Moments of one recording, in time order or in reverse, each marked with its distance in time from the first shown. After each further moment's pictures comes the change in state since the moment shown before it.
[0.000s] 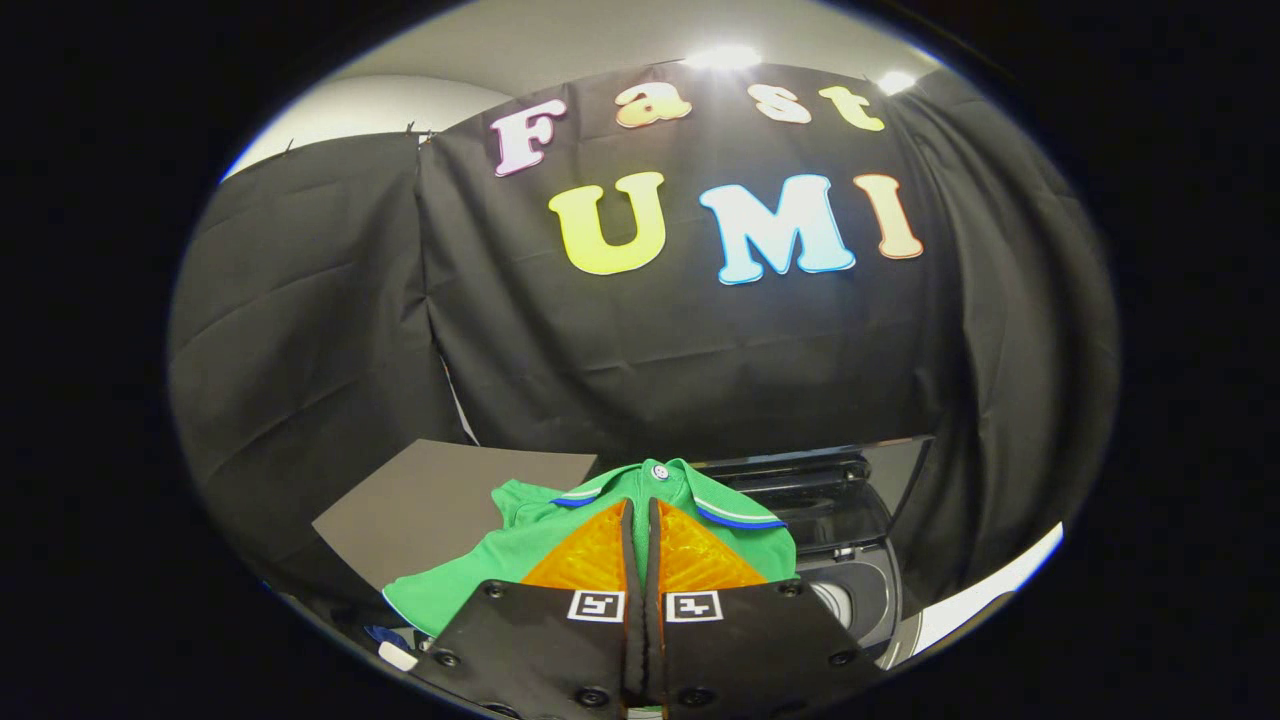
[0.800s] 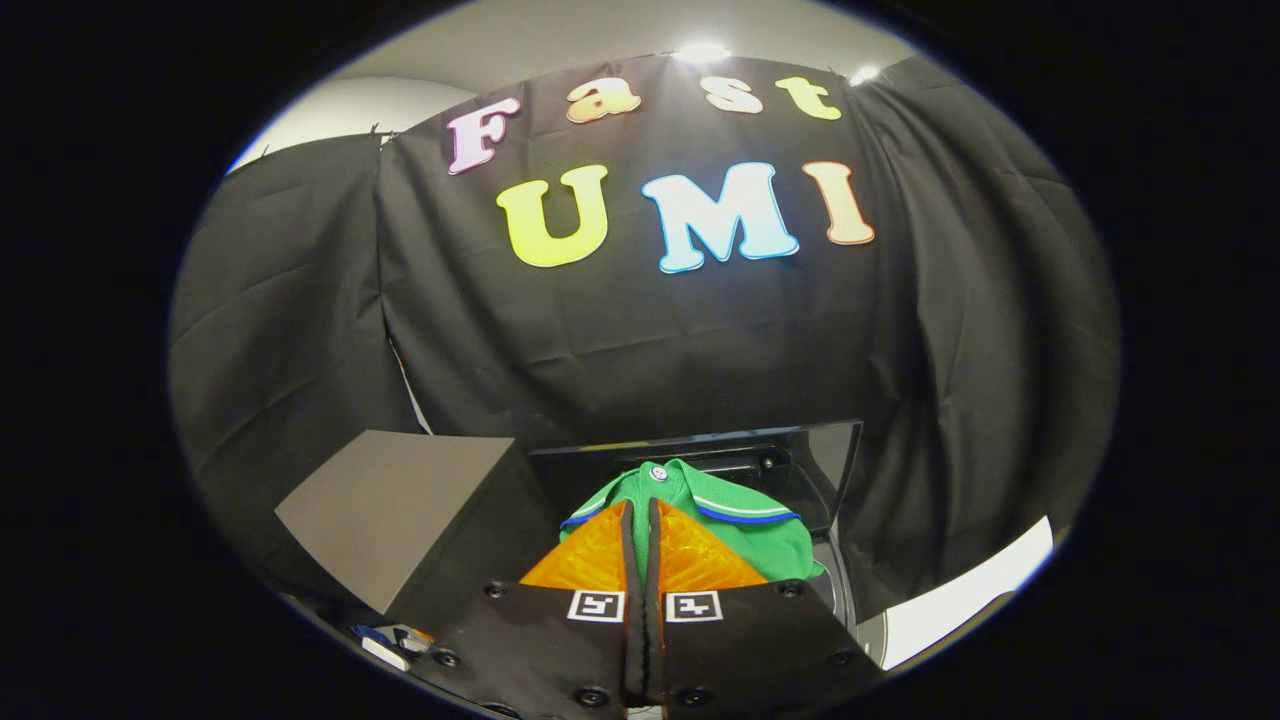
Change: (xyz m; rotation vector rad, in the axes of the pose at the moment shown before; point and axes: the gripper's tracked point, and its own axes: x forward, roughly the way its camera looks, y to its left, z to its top) arm 0.000 -0.082 -0.026 0.017 0.022 -0.091
